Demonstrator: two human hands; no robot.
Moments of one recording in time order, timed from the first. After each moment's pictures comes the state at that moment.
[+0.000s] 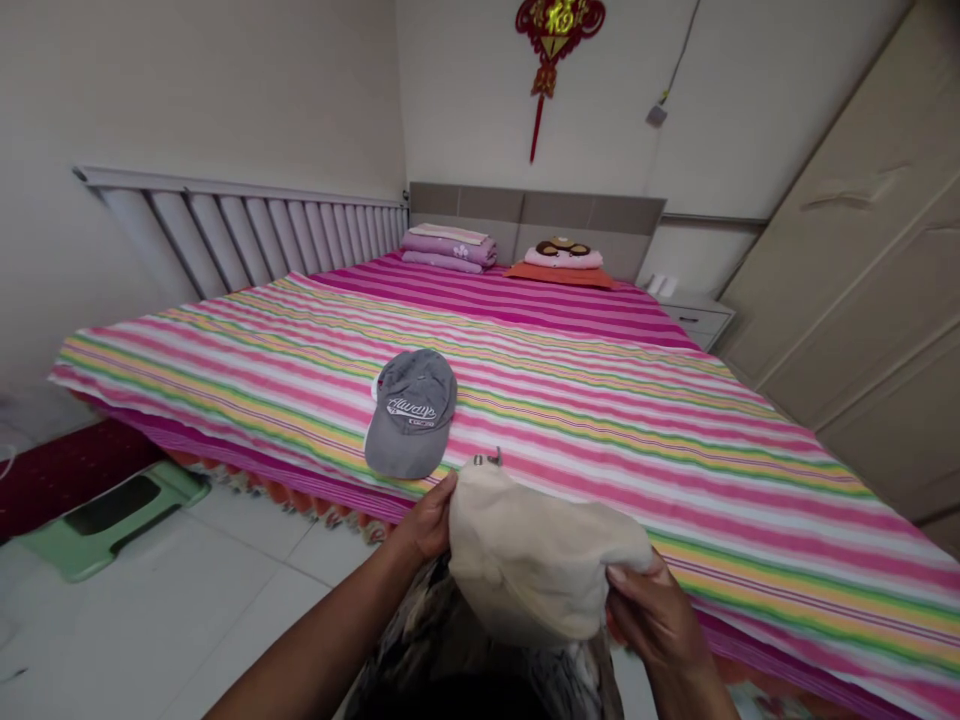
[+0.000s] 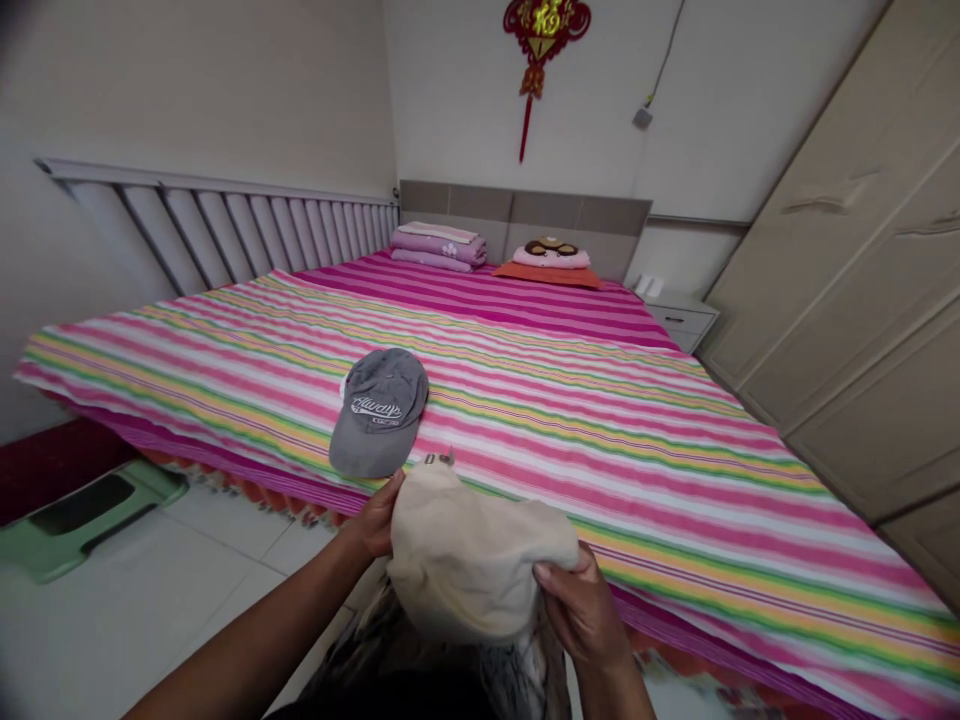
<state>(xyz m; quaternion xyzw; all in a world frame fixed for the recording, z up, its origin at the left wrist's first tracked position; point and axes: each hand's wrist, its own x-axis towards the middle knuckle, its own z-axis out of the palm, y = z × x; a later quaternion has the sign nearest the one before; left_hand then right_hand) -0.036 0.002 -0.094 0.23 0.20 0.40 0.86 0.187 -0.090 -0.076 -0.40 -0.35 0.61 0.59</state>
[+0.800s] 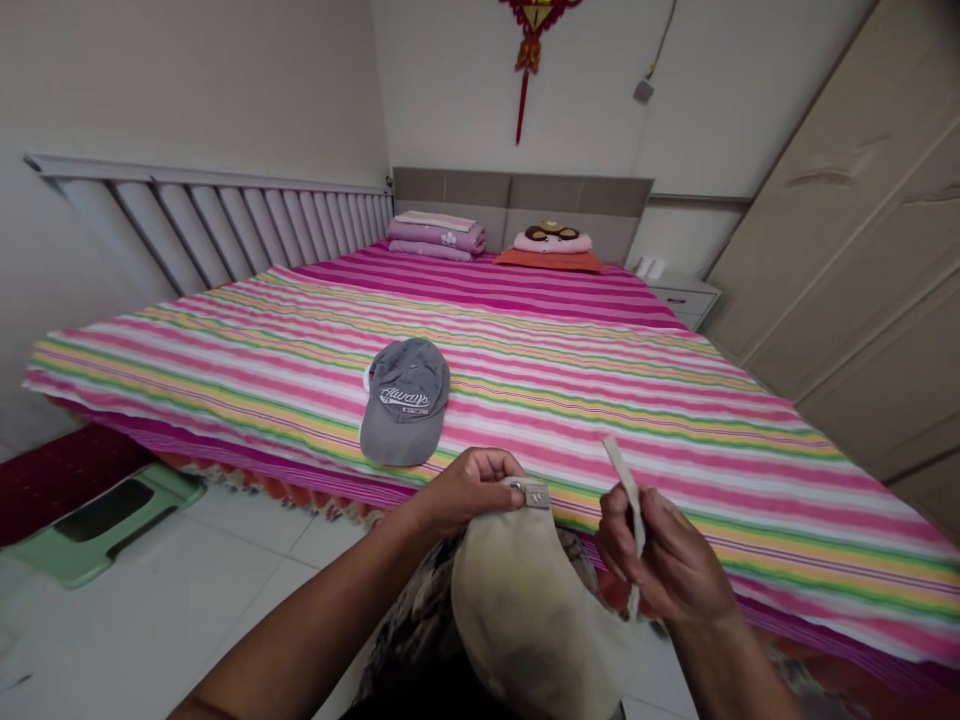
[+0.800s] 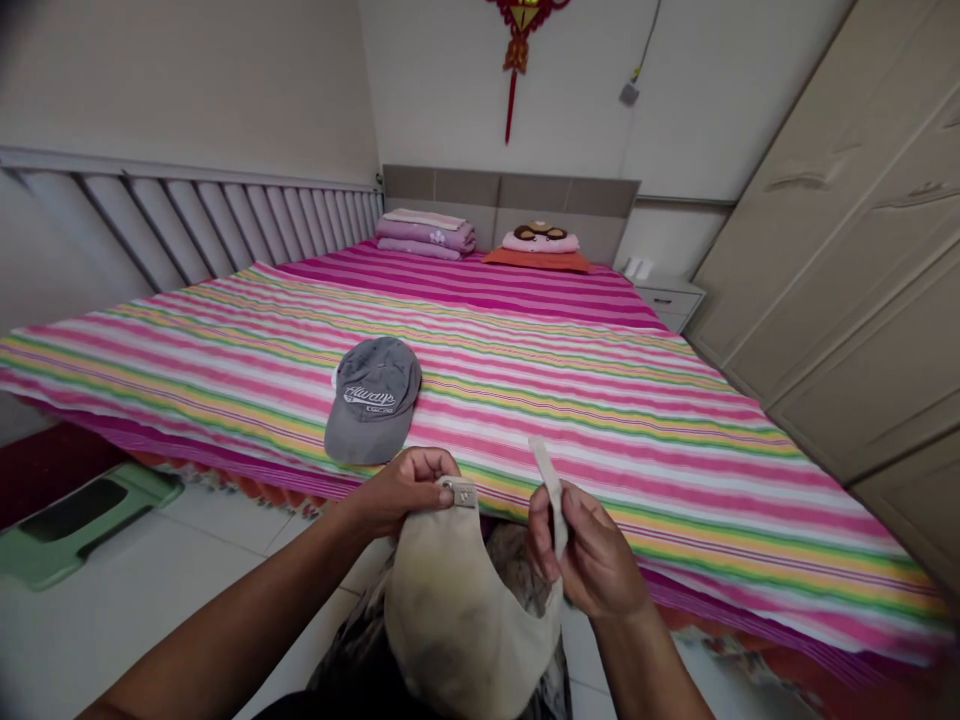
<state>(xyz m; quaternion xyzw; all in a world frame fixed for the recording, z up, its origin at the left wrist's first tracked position) -0.014 -0.021 -0.018 0.48 0.26 0.31 0.77 0.184 -0.094 -0.015 -0.39 -0.39 0.61 0.57</state>
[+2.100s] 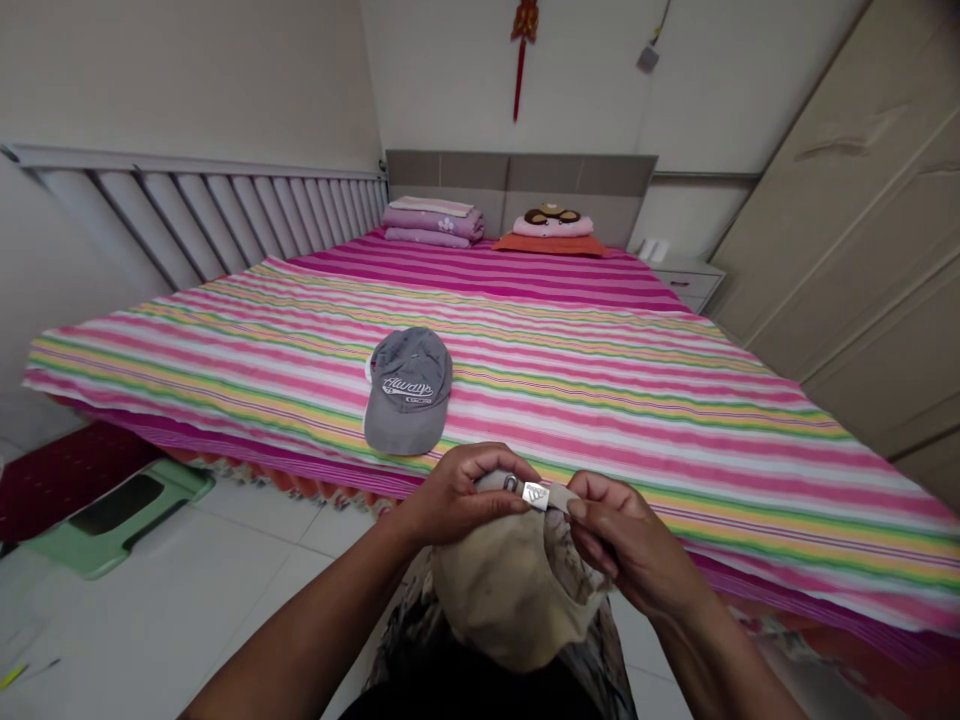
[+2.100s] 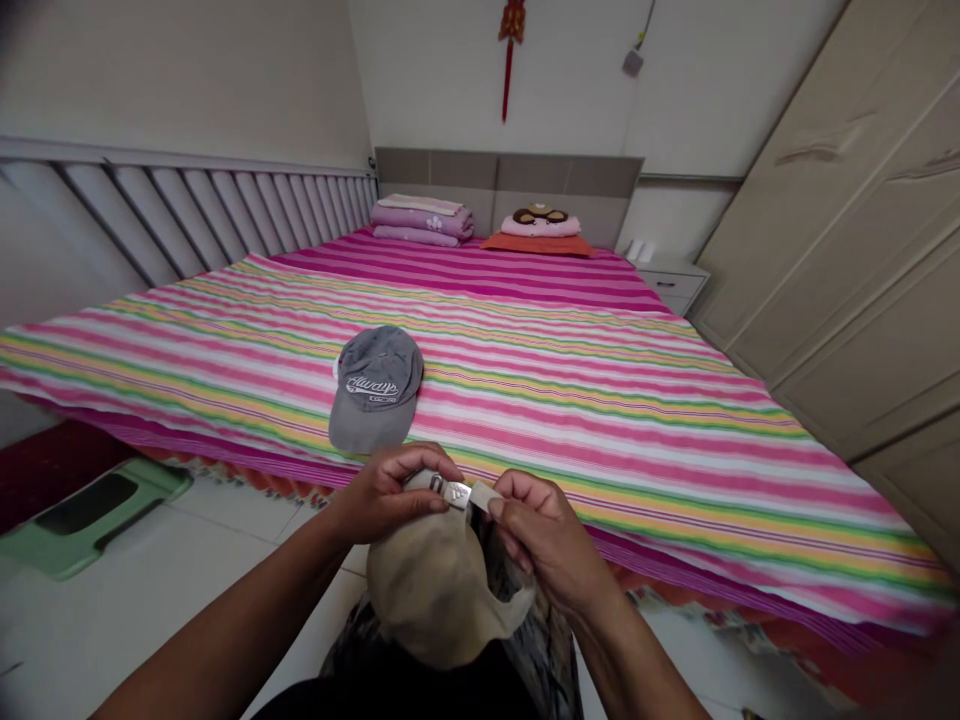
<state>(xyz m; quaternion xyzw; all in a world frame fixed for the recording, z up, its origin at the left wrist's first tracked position) -0.036 -0.032 -0.004 0.77 0.23 0.37 0.47 0.148 -0.094 -0.011 -0.42 -0.43 0.64 0.48</state>
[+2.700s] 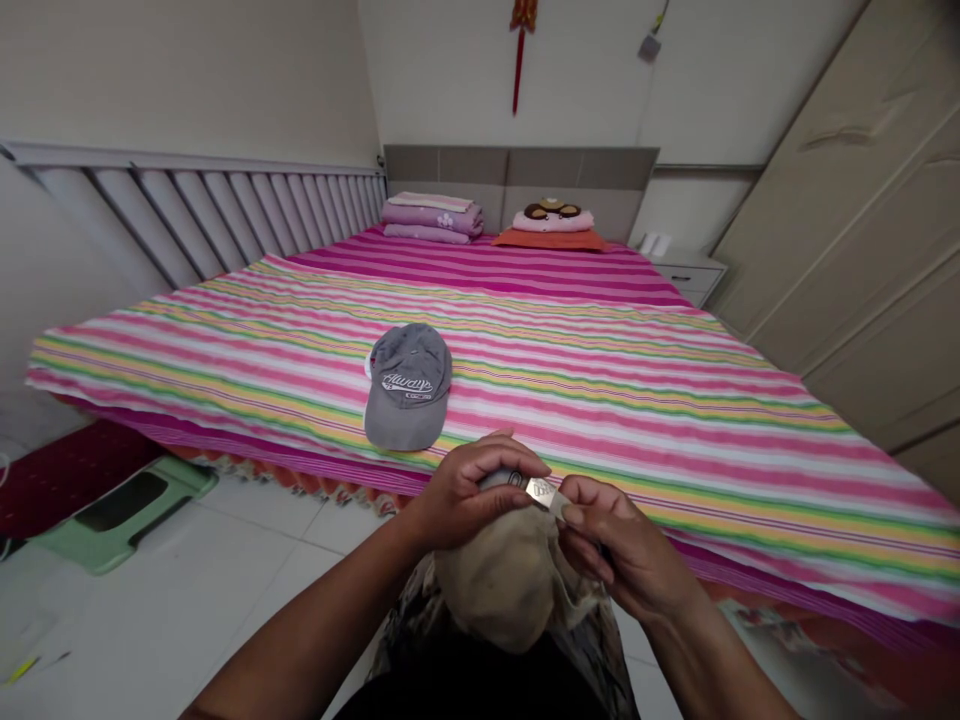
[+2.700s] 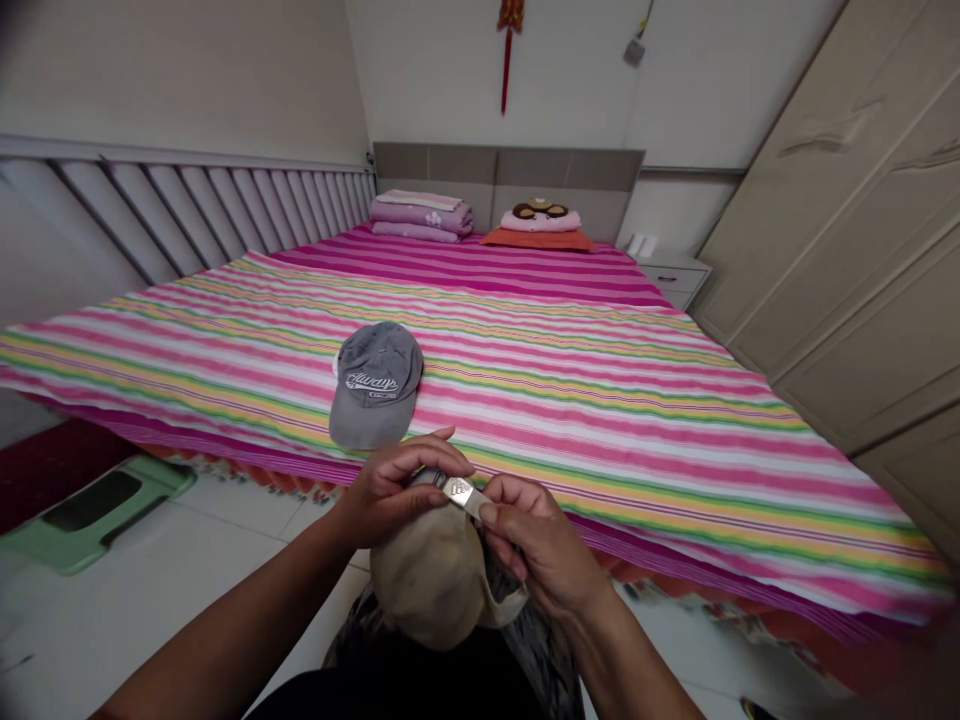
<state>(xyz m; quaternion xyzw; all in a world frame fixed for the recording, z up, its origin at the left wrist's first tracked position) -0.029 -0.034 -0.008 0.81 0.13 0.45 0.36 0.144 -0.099 -0.017 -0.34 -0.39 0.71 0.49</state>
